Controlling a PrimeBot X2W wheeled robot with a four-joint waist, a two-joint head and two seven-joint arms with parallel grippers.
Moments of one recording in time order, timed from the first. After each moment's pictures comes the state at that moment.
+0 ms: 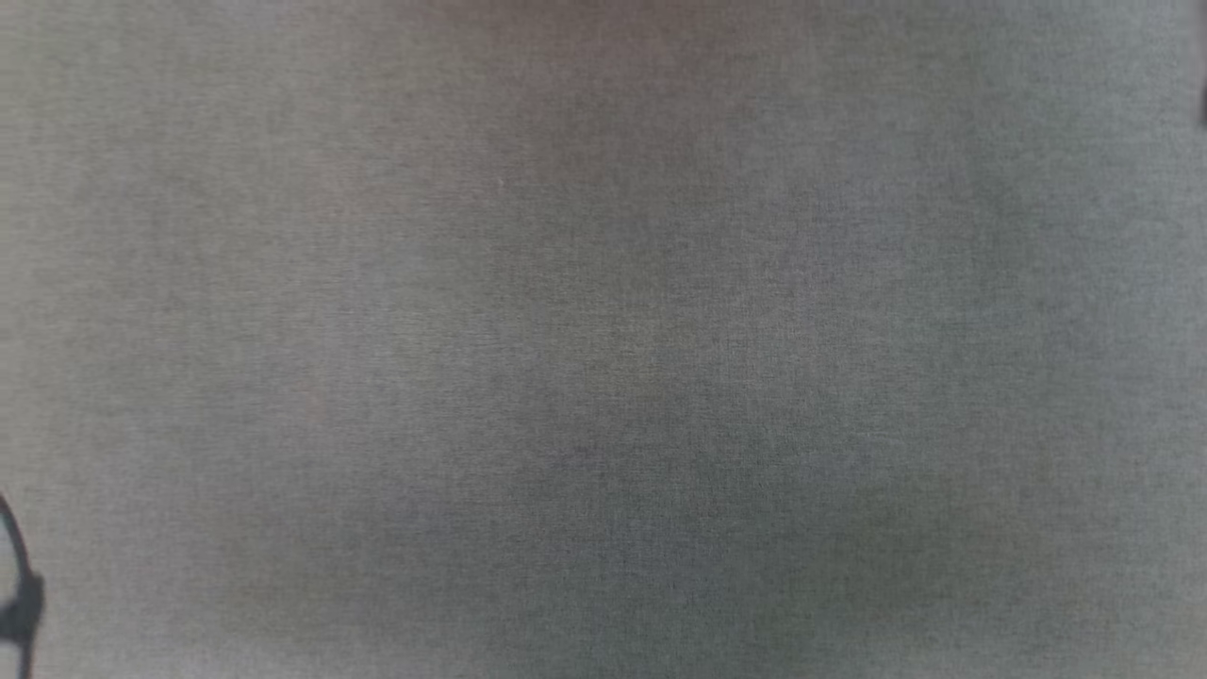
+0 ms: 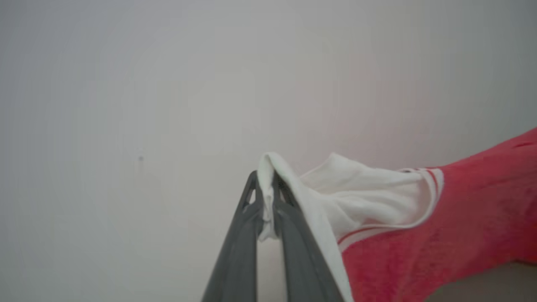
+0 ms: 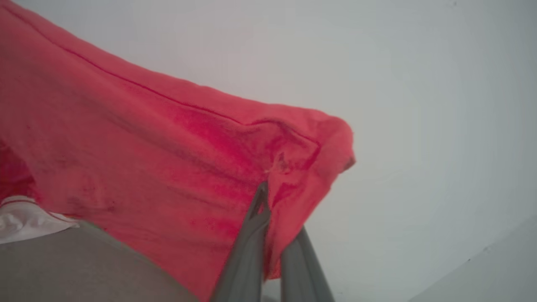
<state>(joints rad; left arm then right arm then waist) -1.80 0.44 -0.90 1.09 -0.75 -0.13 -0.17 -1.59 -0.20 0.29 1.19 0.09 0.13 -0.18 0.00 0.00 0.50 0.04</state>
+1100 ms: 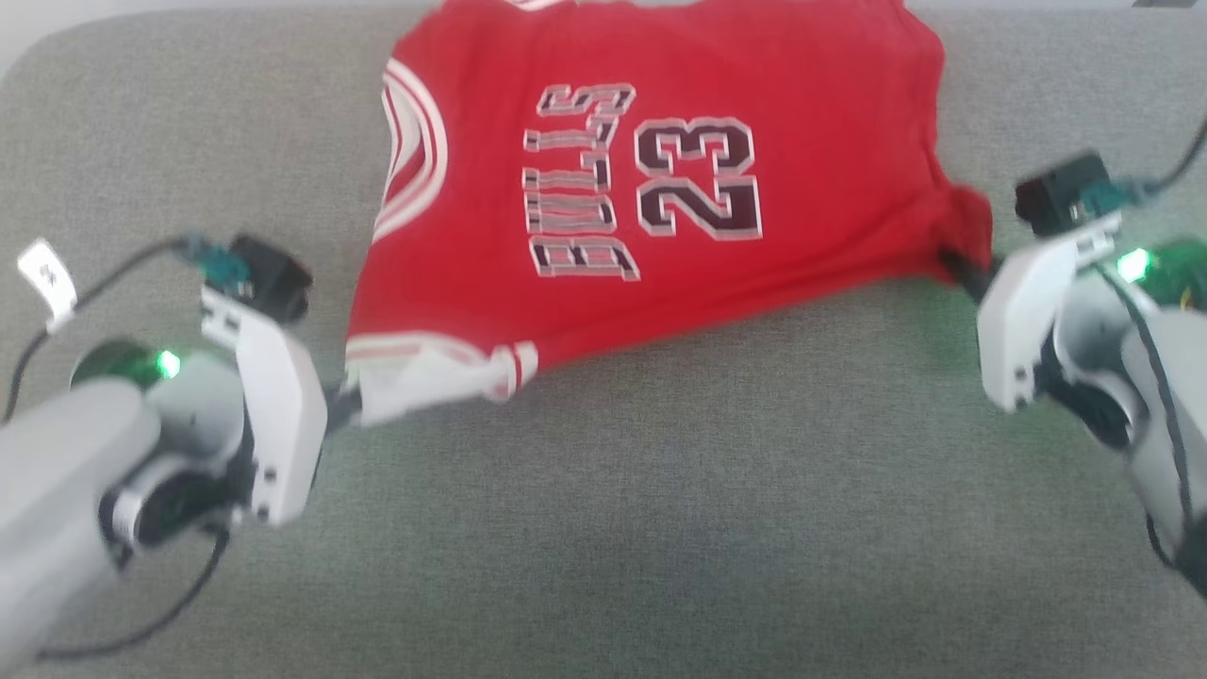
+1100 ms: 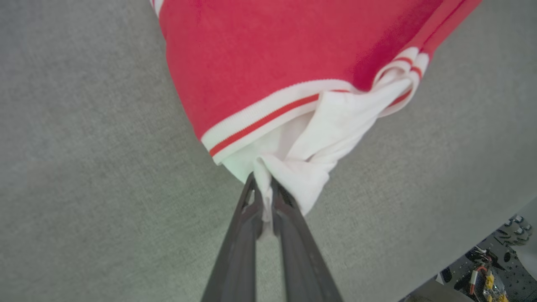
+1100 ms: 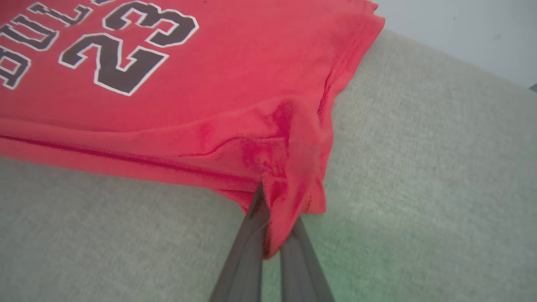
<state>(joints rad) -0.98 0.89 -1.21 0.18 -1.31 0.04 0.41 -0.81 -0.50 0.62 0.64 0.66 0.13 0.24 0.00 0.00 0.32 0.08</state>
